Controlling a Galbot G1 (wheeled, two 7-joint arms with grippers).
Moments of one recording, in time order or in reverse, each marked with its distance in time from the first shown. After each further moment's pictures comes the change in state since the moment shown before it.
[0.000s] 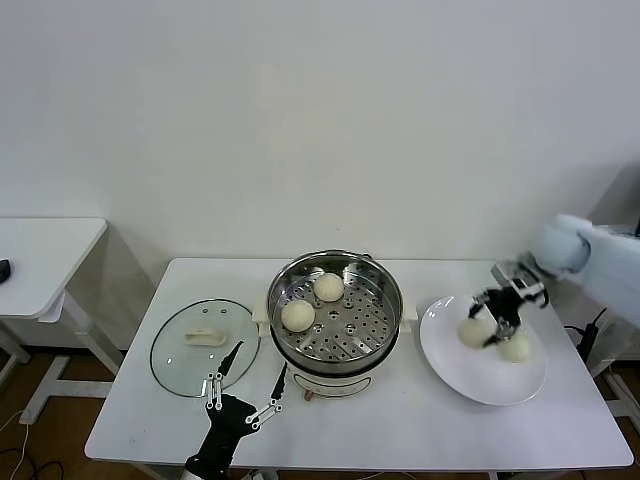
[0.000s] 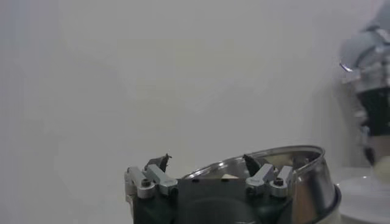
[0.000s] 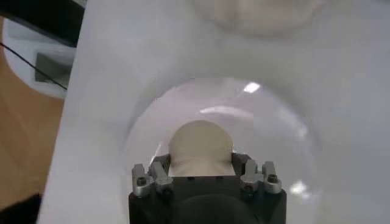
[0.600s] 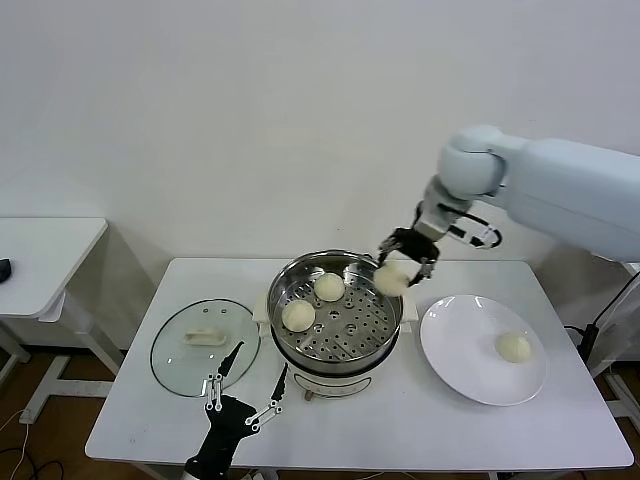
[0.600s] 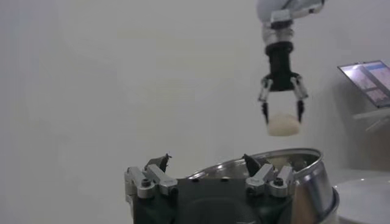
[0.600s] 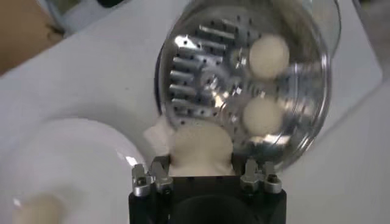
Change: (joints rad) left arm 0.008 0.009 0.005 -0.009 -0.006 -0.004 -0.003; right arm 0.218 0.307 -0.058 0.163 -0.122 0.359 0.040
